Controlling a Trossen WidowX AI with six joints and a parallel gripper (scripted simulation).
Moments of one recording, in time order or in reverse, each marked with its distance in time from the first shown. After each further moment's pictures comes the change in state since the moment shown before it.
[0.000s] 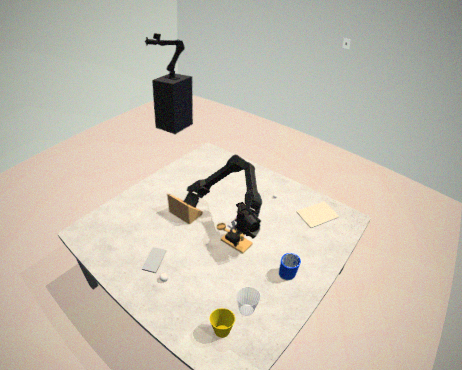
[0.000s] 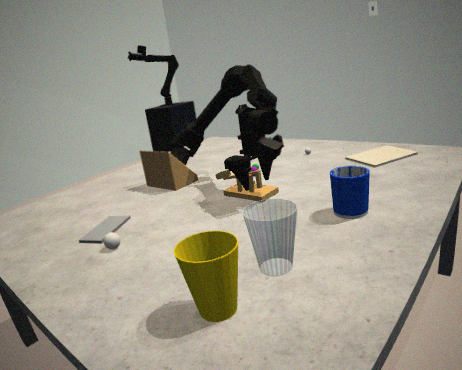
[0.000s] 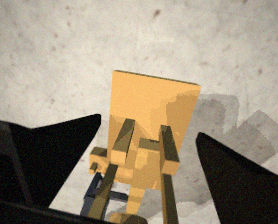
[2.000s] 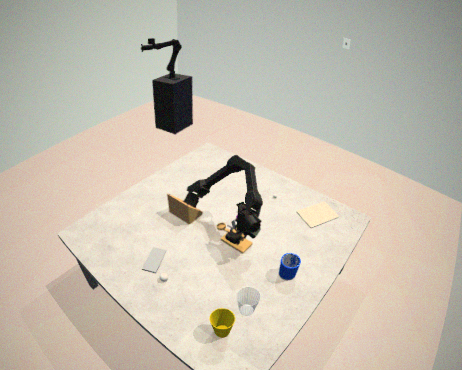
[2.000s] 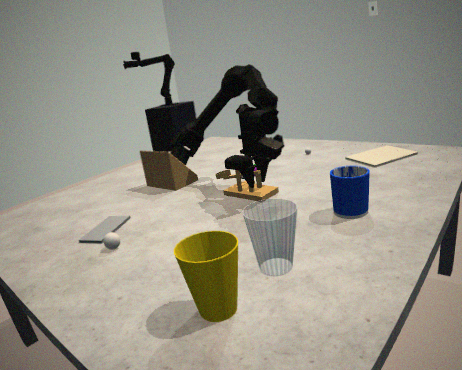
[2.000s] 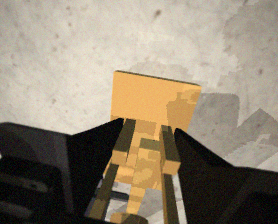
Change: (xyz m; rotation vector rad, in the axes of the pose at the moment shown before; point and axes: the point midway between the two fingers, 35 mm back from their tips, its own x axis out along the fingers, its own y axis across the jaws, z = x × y) arm -0.001 0.001 0.001 -0.001 0.007 0.001
